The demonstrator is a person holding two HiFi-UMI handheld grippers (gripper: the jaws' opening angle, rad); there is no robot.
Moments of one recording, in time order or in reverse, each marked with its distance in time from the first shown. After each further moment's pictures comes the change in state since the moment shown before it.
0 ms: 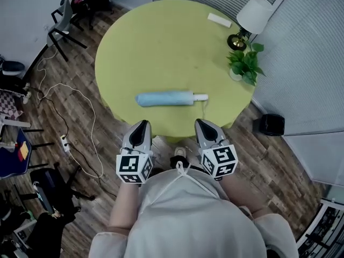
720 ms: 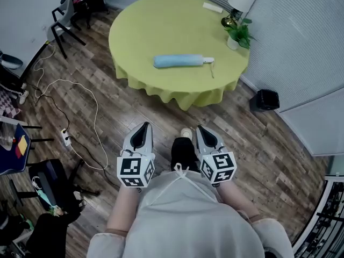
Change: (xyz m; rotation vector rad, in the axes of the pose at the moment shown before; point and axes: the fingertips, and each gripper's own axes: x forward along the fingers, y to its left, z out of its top) left arm -0.272 0.034 -0.075 0.019 -0.013 -0.092; right arm -0.161 0.235 -0.117 0.036 -0.025 -0.147
